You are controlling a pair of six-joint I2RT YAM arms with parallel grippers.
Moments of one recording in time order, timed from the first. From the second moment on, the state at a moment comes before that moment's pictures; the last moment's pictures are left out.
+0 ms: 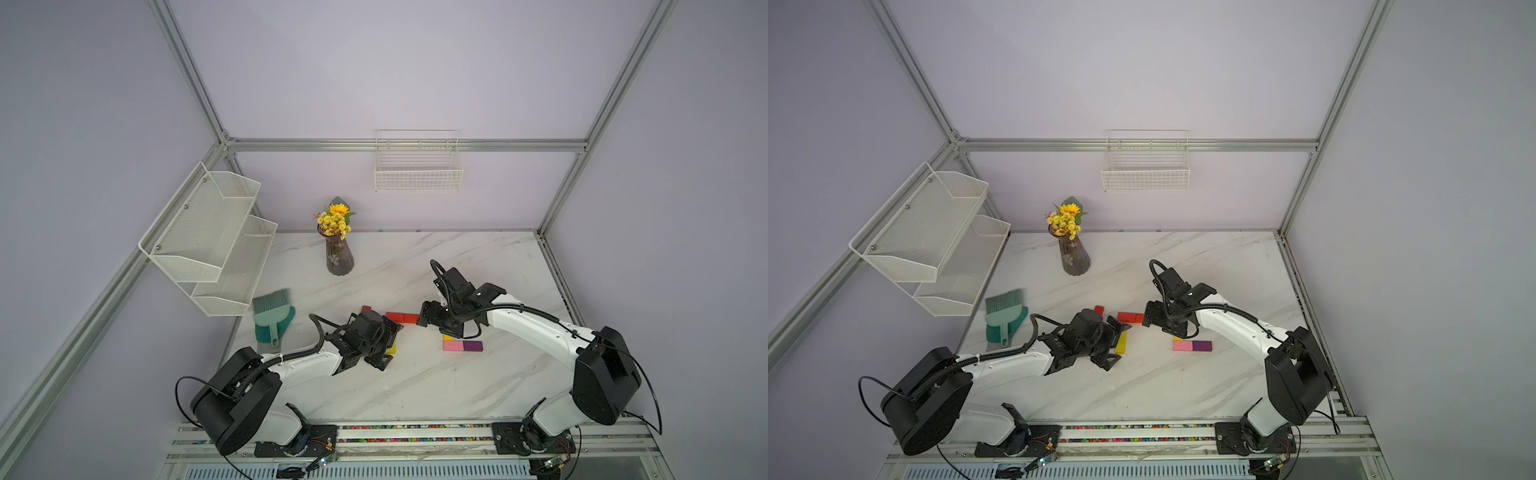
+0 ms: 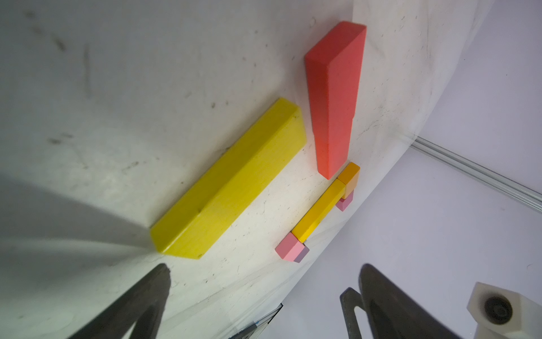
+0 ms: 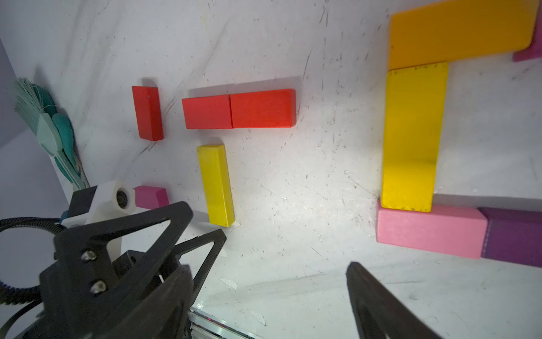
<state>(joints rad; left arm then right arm) -0.71 1.41 0.59 0.03 0.15 -1.77 0.64 1.55 1.15 -0.72 -0.20 0.89</state>
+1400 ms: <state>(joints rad) -0.64 1.47 0.59 0.12 0.19 -1.74 0.64 1.55 1.05 -0.58 -0.28 0.93</state>
